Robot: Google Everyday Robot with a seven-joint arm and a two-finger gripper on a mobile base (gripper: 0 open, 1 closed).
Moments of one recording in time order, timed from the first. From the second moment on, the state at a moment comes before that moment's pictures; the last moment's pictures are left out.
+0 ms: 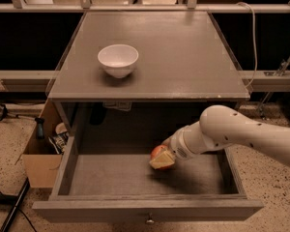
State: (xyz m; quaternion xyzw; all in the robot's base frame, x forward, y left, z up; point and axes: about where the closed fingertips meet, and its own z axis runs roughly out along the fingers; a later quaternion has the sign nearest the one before) arm 0.509 -0.053 0.630 -0.46 0.83 0.20 0.24
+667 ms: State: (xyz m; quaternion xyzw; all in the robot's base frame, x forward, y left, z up) arm 0.509 -0.054 0.625 -0.46 0.83 0.20 0.23
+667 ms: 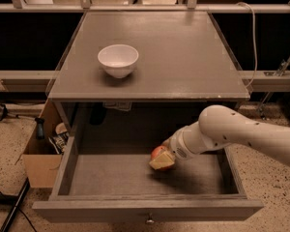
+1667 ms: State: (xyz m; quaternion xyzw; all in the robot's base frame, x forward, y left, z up) arm 0.509 -0.054 0.625 -0.46 0.83 0.20 0.23
